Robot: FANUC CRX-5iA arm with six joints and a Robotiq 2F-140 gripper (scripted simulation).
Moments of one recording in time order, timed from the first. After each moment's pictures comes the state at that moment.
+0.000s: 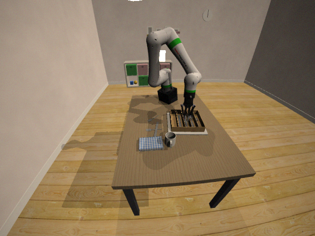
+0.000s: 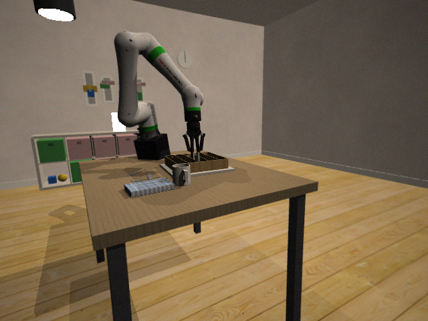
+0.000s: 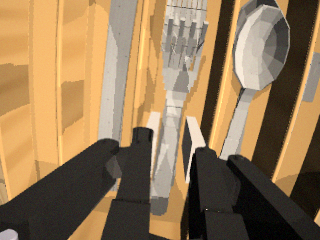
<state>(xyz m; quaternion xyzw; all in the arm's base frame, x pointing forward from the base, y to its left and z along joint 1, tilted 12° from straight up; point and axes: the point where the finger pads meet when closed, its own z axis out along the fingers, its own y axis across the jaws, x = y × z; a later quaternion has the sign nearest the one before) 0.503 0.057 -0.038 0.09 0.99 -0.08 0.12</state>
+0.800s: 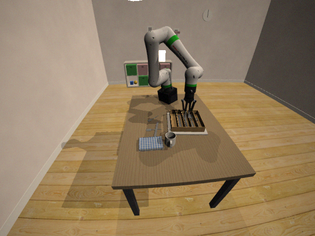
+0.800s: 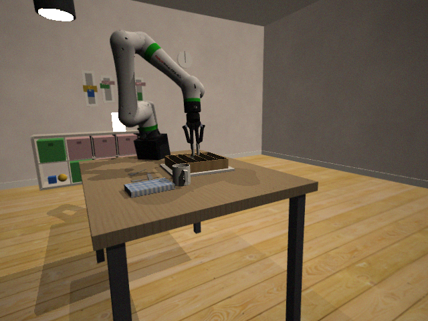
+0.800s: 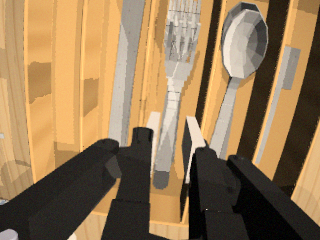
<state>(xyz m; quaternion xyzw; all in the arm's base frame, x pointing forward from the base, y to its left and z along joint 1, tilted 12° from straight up) 0.497 0.065 0.009 0.09 0.99 -0.08 0.12</state>
